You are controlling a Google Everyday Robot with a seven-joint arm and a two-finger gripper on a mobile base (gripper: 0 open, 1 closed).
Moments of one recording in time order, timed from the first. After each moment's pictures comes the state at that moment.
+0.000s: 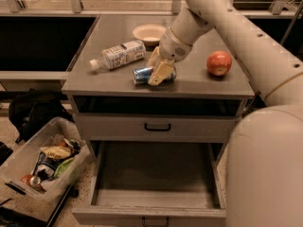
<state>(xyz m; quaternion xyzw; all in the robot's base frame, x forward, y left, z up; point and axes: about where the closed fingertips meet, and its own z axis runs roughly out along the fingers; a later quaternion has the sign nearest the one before) 0.673 -0.029 0.846 -0.73 0.63 0.17 0.22</state>
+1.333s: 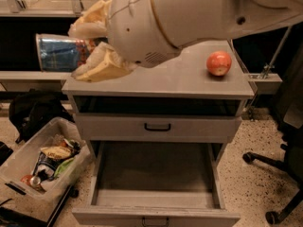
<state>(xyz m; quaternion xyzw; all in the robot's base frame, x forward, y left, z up) 0.425 0.087 1.062 -0.73 0.47 0.09 0.50</state>
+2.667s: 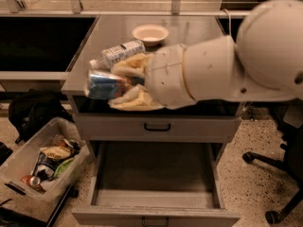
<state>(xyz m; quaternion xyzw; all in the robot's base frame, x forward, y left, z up) 0.449 0.047 0.979 -0.67 0.52 0.11 0.51</state>
